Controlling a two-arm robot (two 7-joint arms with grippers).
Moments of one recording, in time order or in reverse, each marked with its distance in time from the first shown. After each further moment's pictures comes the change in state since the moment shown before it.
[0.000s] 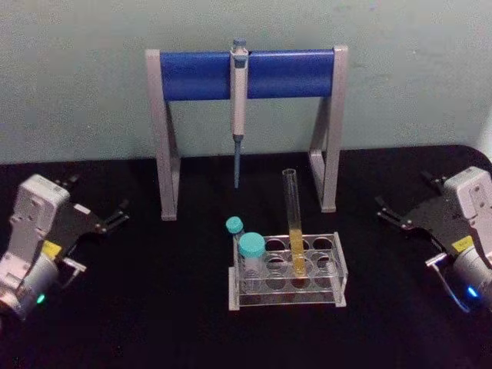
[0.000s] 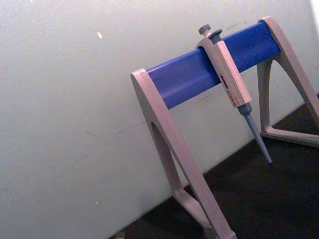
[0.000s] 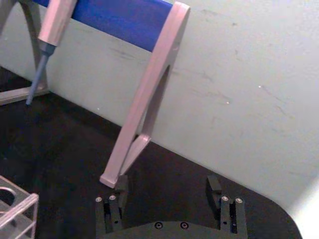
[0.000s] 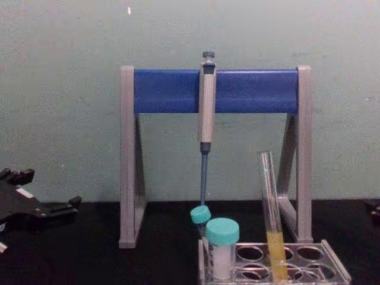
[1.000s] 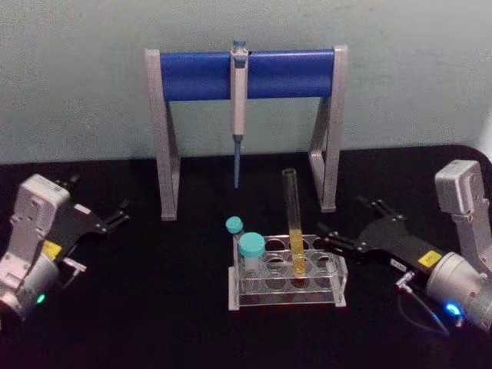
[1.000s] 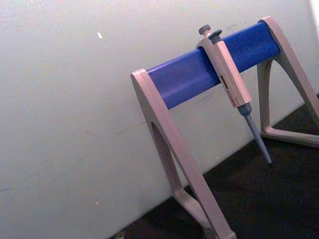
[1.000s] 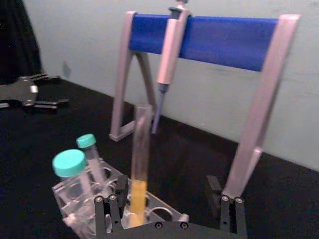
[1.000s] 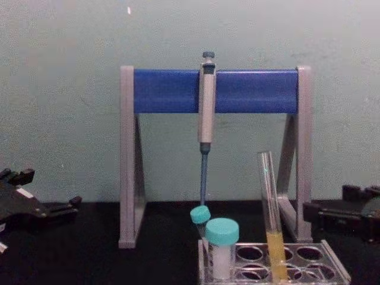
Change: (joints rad) left arm 0.000 0.000 0.000 0.000 0.000 0.000 0.000; right arm -0.089 -0.012 0.059 -0.214 0.253 0.185 0.327
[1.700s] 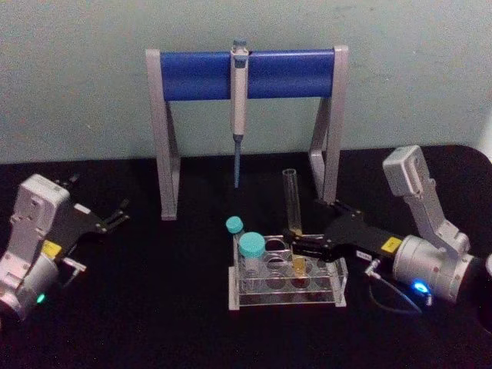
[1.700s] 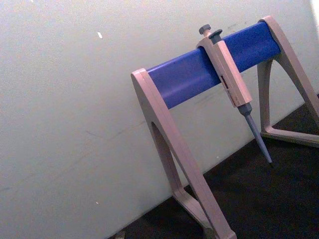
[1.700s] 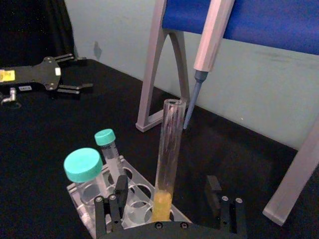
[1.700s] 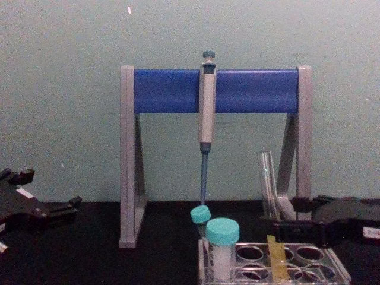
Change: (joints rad) left arm 0.000 0.000 0.000 0.000 0.000 0.000 0.000; right arm 0.181 -0.070 -0.084 0.166 -0.038 0.083 0.174
